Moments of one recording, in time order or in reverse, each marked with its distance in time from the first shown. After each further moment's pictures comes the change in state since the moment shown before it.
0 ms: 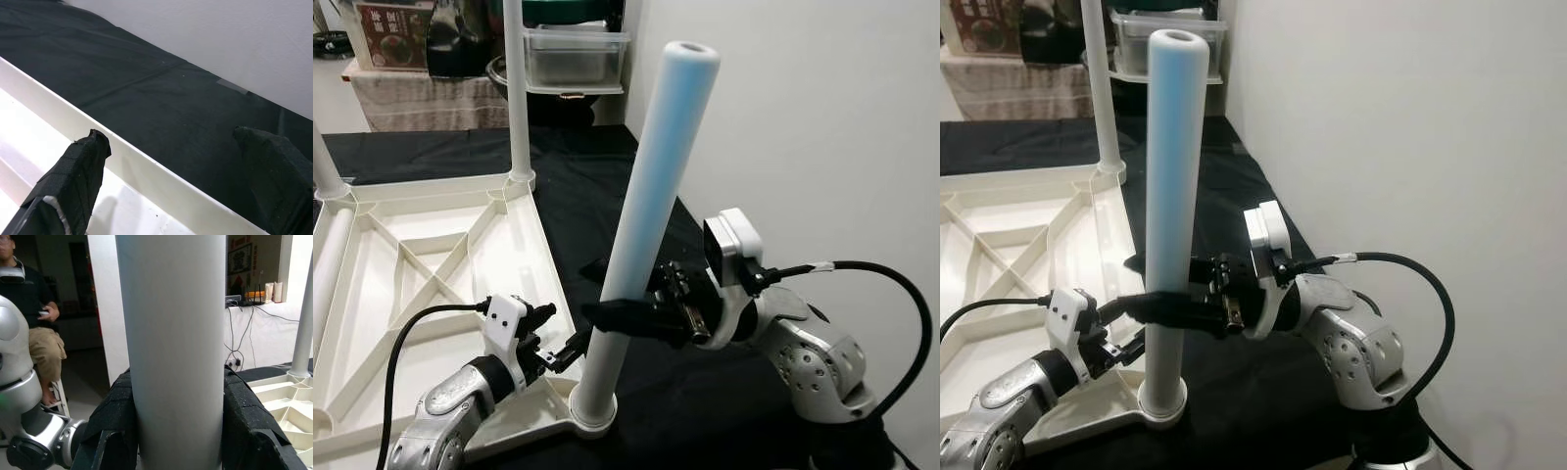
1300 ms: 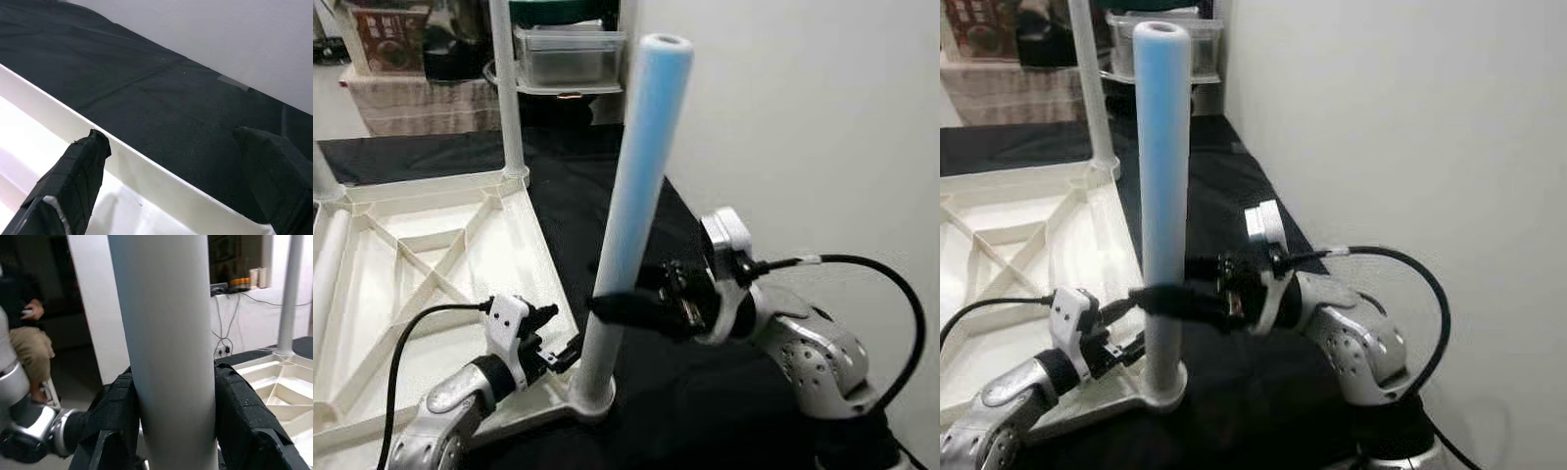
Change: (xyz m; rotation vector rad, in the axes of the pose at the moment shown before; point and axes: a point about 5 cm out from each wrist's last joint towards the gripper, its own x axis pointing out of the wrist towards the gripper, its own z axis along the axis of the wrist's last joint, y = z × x) left arm 0.001 0.002 0.002 0.013 0.007 -0.016; right arm -0.007 -0.003 -0.006 0.029 0.051 -0.041
